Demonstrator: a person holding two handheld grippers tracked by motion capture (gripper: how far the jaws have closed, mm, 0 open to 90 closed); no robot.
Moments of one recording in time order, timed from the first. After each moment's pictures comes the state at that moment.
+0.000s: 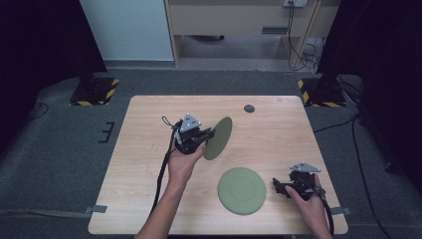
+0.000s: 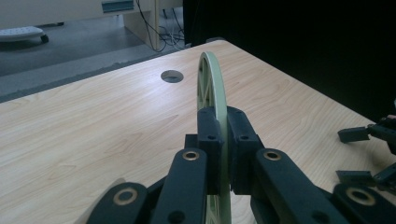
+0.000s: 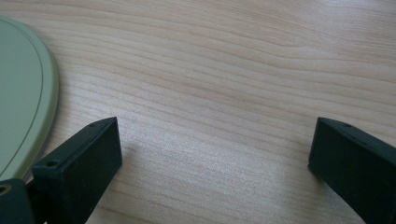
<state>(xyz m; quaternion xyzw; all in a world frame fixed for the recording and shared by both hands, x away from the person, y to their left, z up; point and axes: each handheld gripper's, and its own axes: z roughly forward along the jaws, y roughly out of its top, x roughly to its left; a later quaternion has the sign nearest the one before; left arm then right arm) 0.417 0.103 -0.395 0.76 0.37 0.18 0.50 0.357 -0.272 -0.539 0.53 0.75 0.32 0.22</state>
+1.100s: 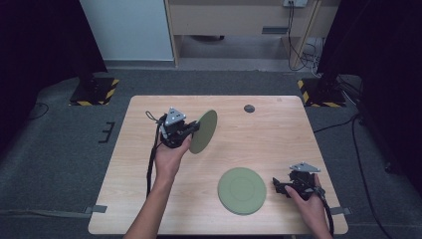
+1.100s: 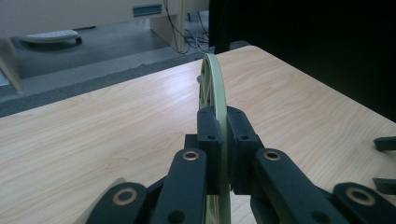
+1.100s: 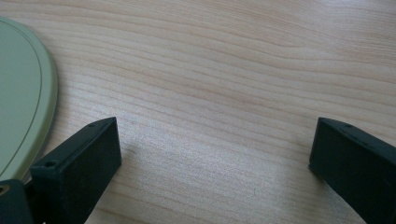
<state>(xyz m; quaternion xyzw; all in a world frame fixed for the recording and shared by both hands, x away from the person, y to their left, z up) 0.423 0.141 -0.384 0.74 0.41 0.21 0.49 0.358 -0.272 -0.539 0.53 0.75 0.31 0.22</state>
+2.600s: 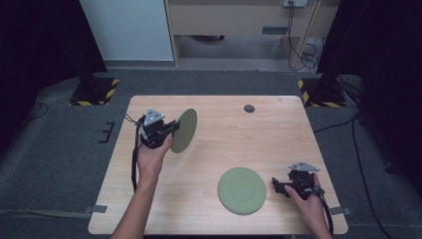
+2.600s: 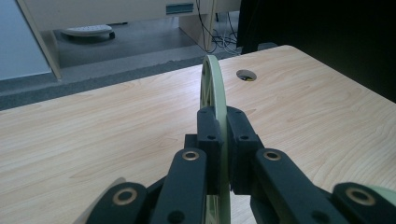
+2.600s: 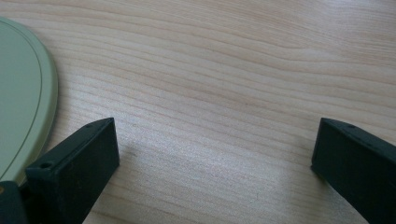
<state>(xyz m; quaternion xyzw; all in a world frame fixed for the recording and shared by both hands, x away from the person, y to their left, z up) 0.419 0.193 -0.387 0.72 0.44 0.24 0.48 0.360 -0.270 -0.539 0.53 0.76 0.31 0.22</state>
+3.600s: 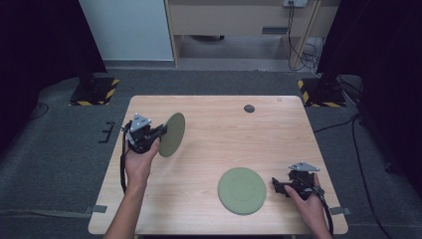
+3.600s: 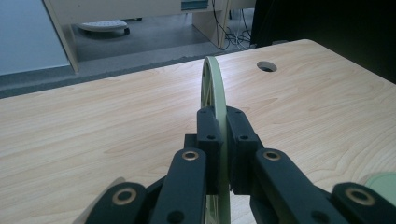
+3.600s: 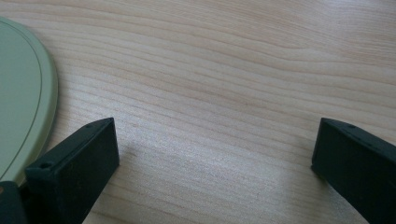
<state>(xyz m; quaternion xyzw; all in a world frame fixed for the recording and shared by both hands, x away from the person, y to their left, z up) 0.410 0.226 -0.400 0.71 0.46 0.25 0.47 0.360 -0.270 -0.539 0.53 0.76 0.31 0.22</state>
